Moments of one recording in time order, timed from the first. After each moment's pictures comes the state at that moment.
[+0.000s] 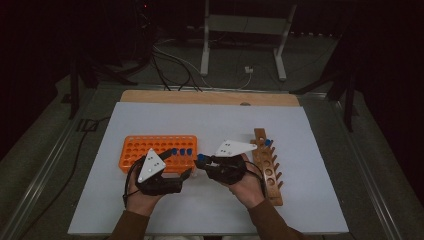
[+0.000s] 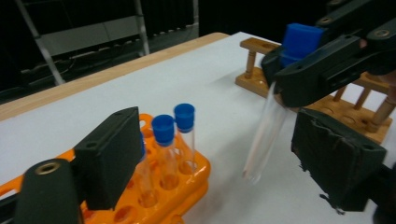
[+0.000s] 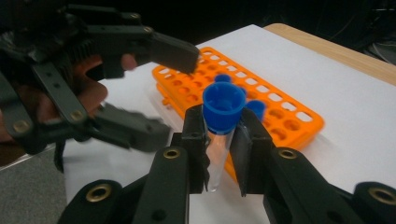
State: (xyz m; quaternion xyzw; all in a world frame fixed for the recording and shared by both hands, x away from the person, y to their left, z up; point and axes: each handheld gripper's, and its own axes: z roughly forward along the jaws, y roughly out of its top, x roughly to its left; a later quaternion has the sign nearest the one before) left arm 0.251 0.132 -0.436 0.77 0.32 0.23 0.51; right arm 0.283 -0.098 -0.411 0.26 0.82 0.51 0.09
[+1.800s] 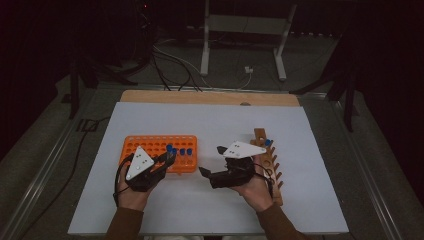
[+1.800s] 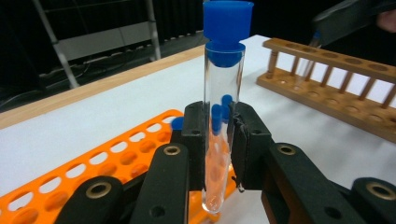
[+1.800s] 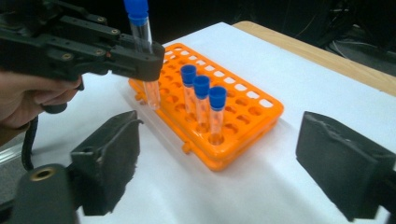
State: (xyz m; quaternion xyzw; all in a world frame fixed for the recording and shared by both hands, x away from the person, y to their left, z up) left arm 0.266 0.164 -0.444 0.75 0.34 0.25 0.51; right arm 0.276 -0.122 -0.408 0.29 0.81 0.49 0.14
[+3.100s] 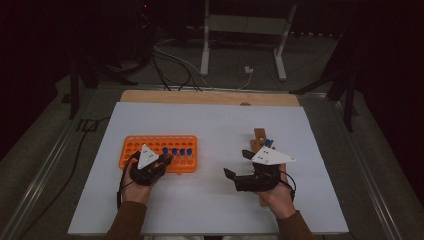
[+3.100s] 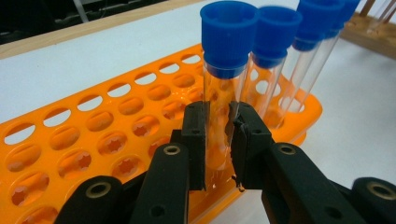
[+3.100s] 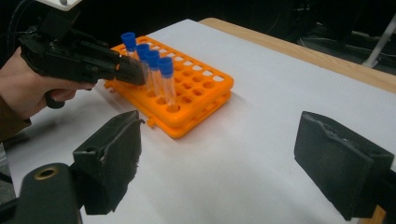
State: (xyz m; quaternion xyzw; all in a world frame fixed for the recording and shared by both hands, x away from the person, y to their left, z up) left arm 0.295 0.166 -0.491 0.78 0.39 0.23 0.43; right arm 0.264 -0.180 -0.418 0.33 0.79 0.49 0.17
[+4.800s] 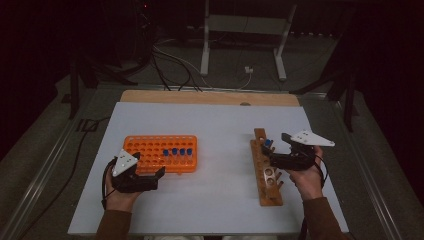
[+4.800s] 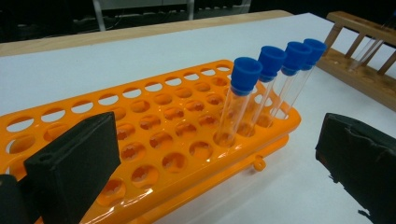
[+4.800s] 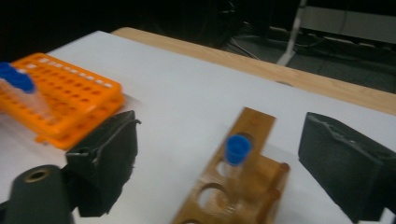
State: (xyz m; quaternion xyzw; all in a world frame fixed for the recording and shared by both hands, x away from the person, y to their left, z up) left arm 0.264 0.199 -0.468 0.73 0.44 0.23 0.47; right arm 0.309 -0.271 -0.413 0.43 0.74 0.46 0.24
